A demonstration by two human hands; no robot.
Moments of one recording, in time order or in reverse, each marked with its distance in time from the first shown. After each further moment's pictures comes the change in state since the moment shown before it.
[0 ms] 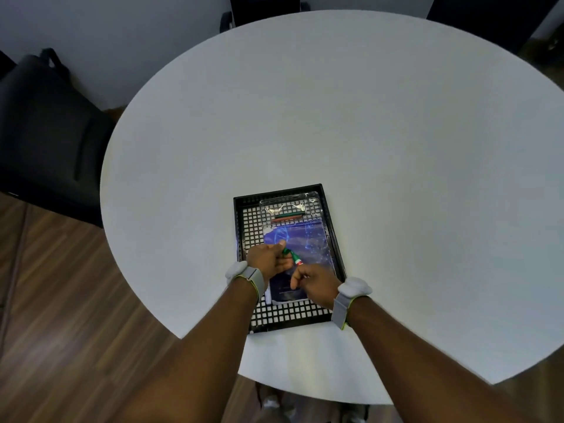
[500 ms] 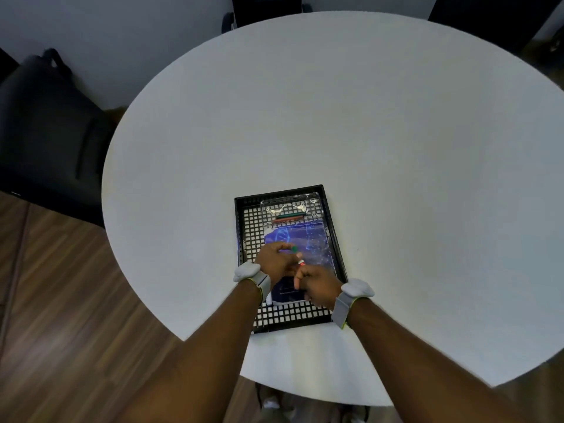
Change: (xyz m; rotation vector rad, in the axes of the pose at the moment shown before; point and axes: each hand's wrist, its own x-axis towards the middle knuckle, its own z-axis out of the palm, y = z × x) left_hand -0.013 0.003 0.010 0.262 -0.122 0.112; right_hand 0.003 -0.001 0.000 0.147 -0.024 0.085
